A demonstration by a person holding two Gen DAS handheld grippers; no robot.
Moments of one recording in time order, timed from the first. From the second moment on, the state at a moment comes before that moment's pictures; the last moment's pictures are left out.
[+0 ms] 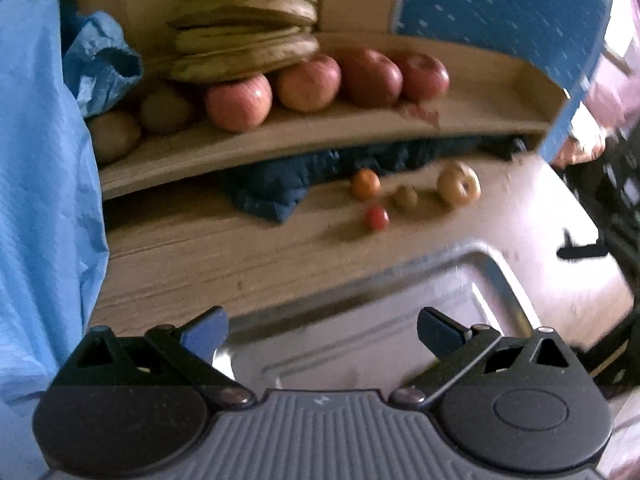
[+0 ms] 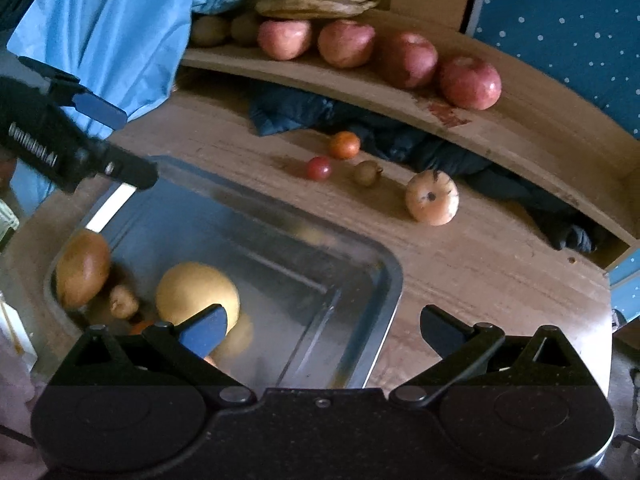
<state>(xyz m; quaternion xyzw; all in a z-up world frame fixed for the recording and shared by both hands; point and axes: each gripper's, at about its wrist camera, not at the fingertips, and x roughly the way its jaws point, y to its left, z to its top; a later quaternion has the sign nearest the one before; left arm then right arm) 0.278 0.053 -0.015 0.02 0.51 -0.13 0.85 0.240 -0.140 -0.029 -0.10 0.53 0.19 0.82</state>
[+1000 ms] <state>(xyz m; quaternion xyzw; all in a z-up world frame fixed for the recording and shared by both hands) 0.358 -0.003 -0.054 0.03 0.50 -0.15 0.85 0.311 -0.187 -0.055 -0.09 0.53 0.05 0.84</state>
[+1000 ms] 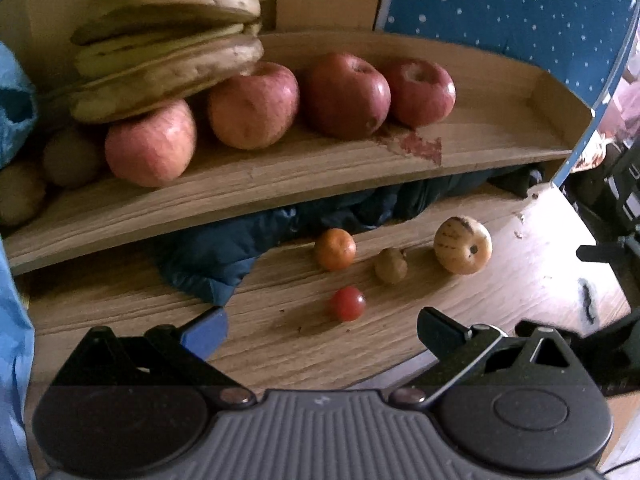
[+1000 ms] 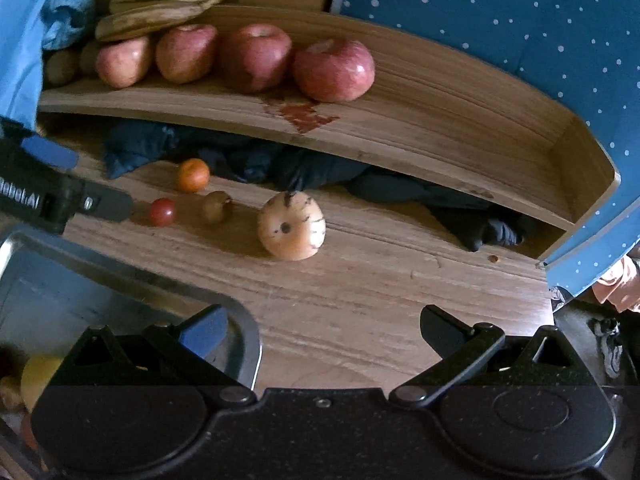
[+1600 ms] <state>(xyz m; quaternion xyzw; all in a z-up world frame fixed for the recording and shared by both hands) 0.376 -0.019 -0.082 0.10 0.50 -0.18 0.84 0.373 -0.191 -0.071 -0.06 0.54 0.07 0.84</state>
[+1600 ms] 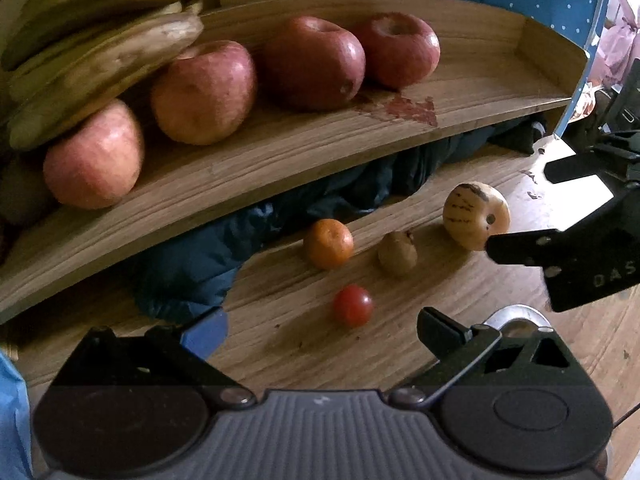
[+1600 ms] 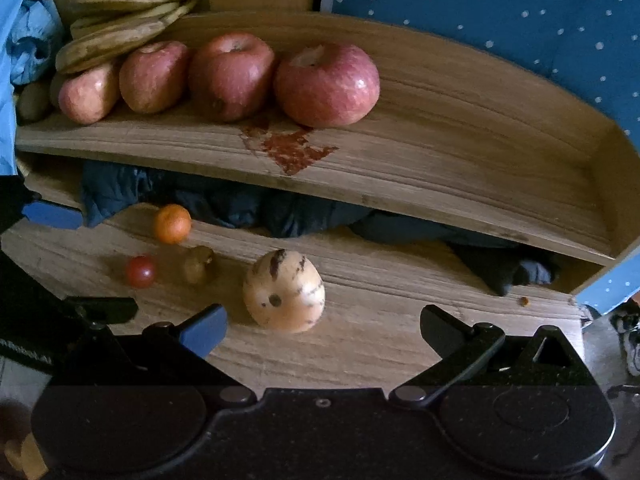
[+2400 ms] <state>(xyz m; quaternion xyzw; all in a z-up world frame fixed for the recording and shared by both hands) 0.392 -0.023 -0.080 0.07 0.51 -0.21 0.83 0.390 -0.170 -0.096 -0.04 0.55 0.09 0.83</state>
